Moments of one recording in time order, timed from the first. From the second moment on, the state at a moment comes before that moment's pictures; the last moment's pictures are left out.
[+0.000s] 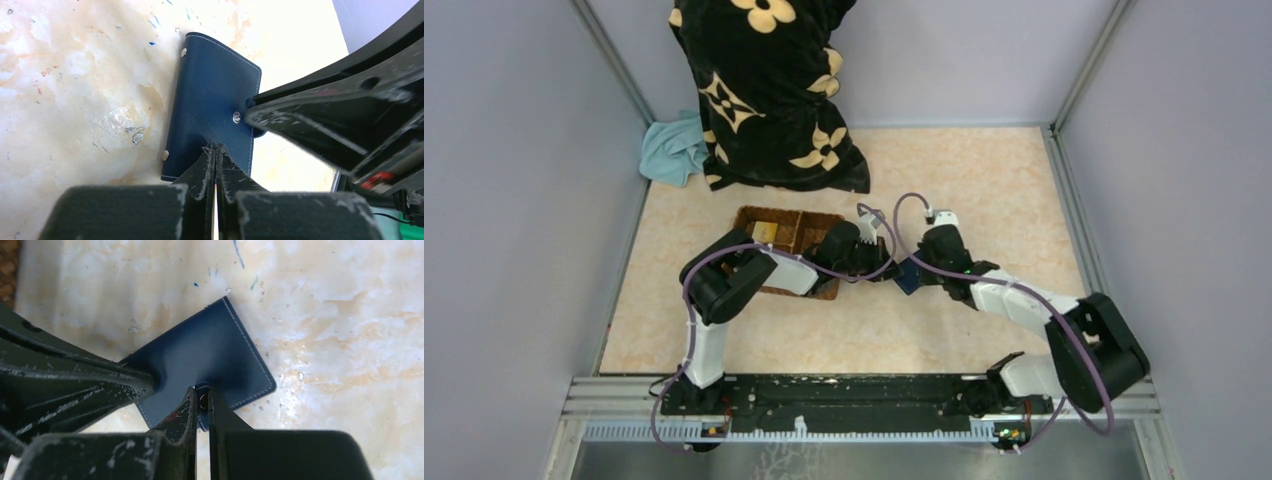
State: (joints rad) left arm -0.82 2.02 0.93 0.69 0.32 -0.66; right arm 0.56 1.34 0.59 -0.07 0.23 0.38
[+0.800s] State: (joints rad) left arm -0.82 1.87 0.87 0.65 0.33 -0.63; right arm 0.45 1.04 0.63 -0.07 0.03 0.39
